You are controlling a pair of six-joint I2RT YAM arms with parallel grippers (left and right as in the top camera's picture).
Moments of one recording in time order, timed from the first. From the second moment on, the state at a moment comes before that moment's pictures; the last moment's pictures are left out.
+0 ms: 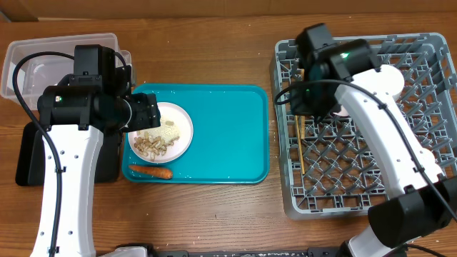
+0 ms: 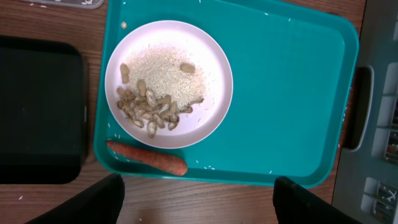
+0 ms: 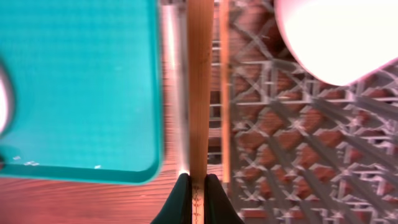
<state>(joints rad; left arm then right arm) 0.00 1.44 1.56 -1.33 0.13 -0.19 0.33 1.78 1.78 -1.44 -0.01 0.33</state>
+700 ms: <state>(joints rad) 0.00 1.44 1.56 -1.33 0.13 -0.19 0.31 1.81 1.48 -1.32 -0.02 0.23</state>
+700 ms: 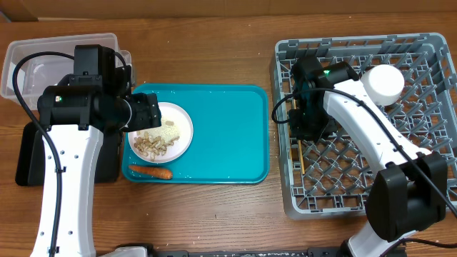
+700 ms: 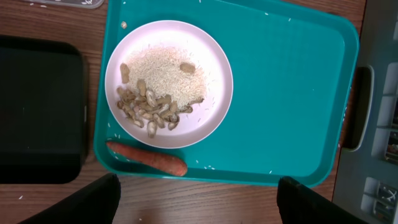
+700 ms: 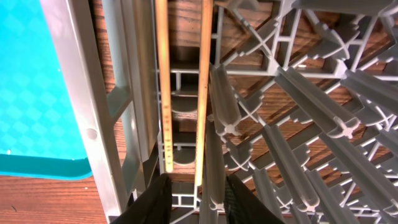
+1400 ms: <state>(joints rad) -0.22 1.55 1.56 -1.25 0.13 -0.19 -0.07 1.43 1.56 -1.36 -0.03 0.25</state>
